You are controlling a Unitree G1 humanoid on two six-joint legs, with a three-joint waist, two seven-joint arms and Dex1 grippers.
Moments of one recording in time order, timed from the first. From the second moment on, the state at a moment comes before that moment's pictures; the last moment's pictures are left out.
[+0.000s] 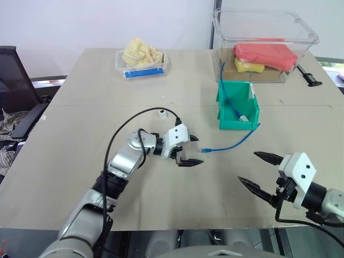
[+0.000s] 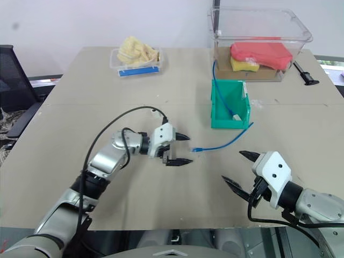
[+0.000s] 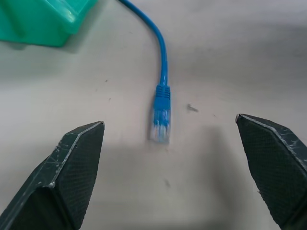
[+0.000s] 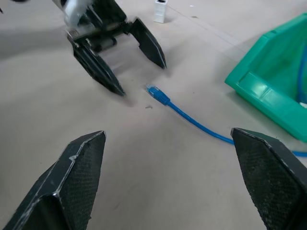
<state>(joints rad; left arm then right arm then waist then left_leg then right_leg) -0.55 0.49 -0.37 0.18 -0.16 0.19 -1.13 0.35 -0.58 -0.29 -1.00 0.38 0.69 0.74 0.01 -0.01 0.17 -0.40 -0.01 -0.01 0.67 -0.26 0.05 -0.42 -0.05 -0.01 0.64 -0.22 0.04</state>
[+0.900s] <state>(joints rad) -0.51 0.40 -0.24 0.01 -0.23 0.01 -1.15 0.22 -0.26 -0.24 -0.96 0.87 1.11 0.27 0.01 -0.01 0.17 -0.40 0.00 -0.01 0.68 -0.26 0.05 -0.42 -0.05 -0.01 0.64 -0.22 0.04</state>
